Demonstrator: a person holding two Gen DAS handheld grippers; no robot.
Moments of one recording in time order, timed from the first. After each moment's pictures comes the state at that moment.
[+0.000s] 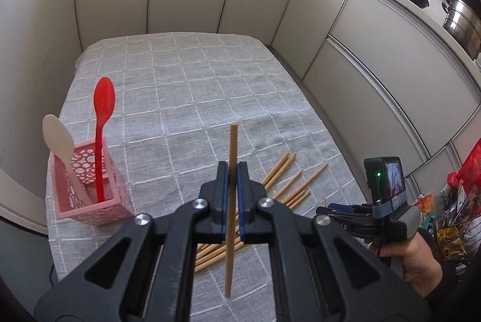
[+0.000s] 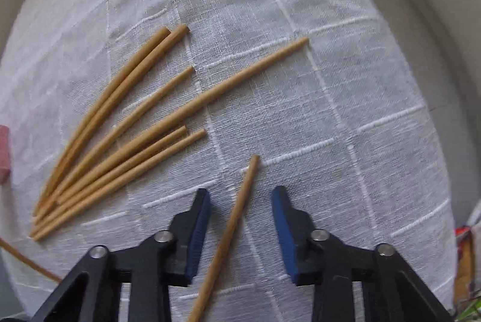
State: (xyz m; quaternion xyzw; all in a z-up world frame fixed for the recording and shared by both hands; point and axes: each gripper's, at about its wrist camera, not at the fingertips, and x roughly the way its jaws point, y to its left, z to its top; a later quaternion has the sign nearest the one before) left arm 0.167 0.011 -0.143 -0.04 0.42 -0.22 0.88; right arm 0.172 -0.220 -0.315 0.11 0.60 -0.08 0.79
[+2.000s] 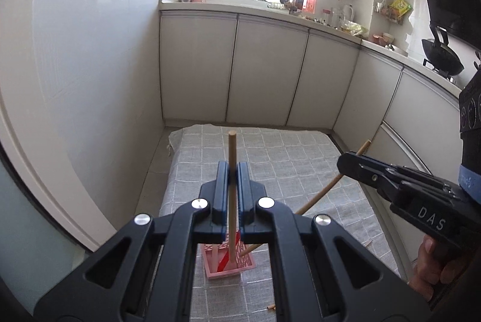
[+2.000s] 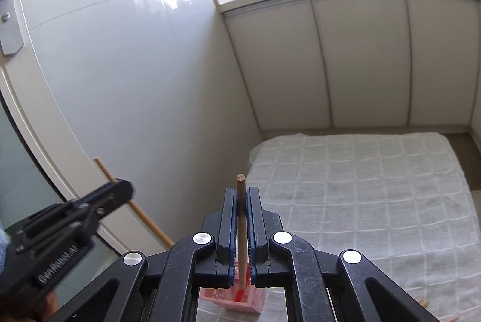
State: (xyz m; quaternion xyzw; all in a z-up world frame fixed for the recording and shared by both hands) left arm 0.158 0.115 -0.039 -0.05 0.27 -0.06 0.96; right arm 0.210 -0.001 -0.051 0.07 0.29 0.23 0.93
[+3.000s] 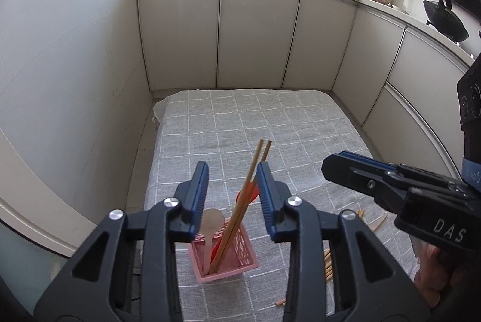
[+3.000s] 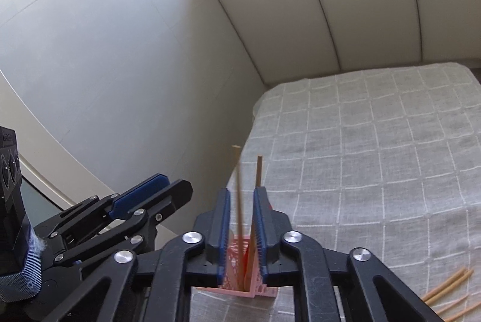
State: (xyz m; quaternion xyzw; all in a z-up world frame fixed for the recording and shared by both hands) left arm 0.198 0.100 -0.070 -0.02 0.34 -0.09 0.93; right arm 0.254 -0.022 -0.111 0.14 0.36 0.24 0.89
